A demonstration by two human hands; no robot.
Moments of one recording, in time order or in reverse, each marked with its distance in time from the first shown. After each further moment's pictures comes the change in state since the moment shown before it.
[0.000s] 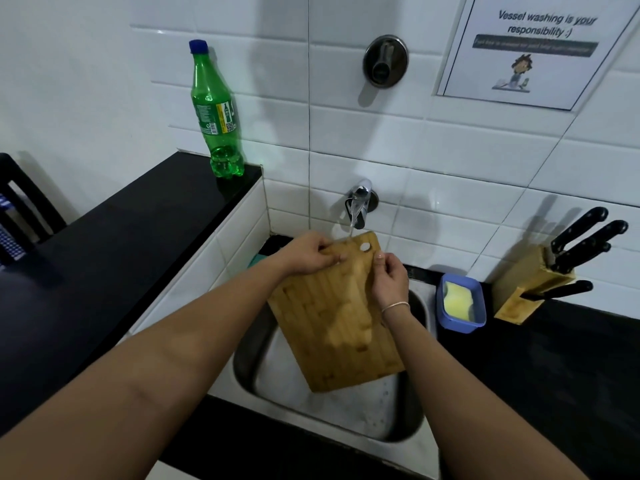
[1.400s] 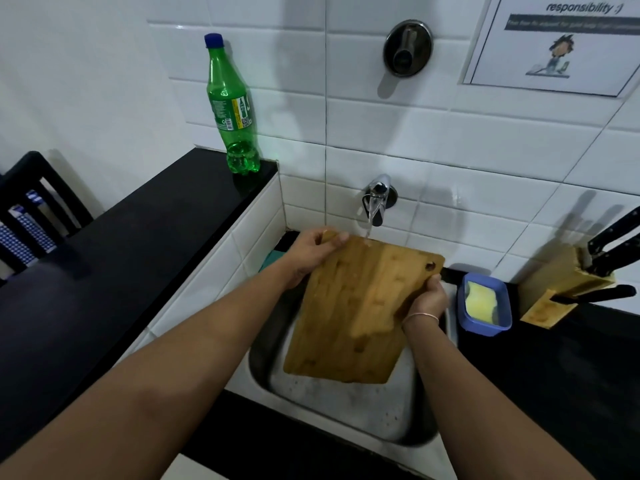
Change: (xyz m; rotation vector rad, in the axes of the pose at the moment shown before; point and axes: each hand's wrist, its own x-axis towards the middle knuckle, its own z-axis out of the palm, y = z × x) left_hand -0.020 -0.016 0.007 -0.753 0.168 -0.083; right_hand 0.012 0.035 -0.006 0.708 0.373 0.534
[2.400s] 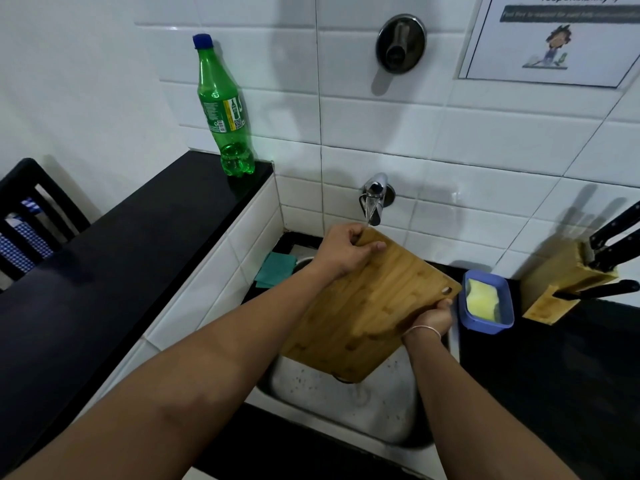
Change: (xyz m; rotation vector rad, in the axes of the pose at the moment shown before) left_hand 0.015 0.026 0.056 0.292 0.069 0.086; right_hand 0.021 0.025 -0.024 0.103 0.213 0.102
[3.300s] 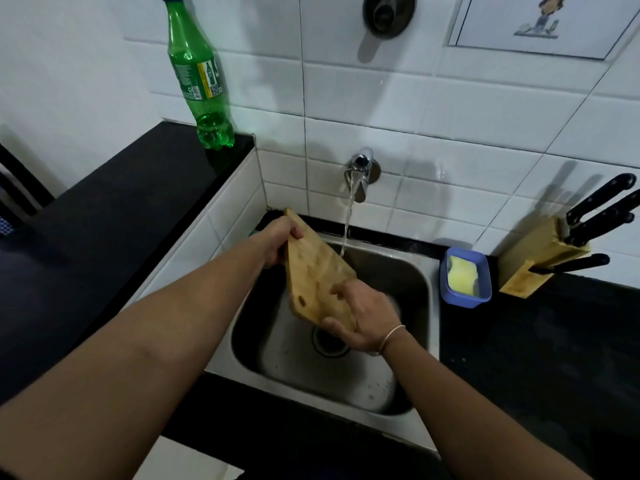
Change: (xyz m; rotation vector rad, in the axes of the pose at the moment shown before) left_hand 0.010 -0.071 -0.052 -0.358 0.009 -0.722; right_hand -0.059 0.009 -0.038 -1.337 -1.134 -1.609
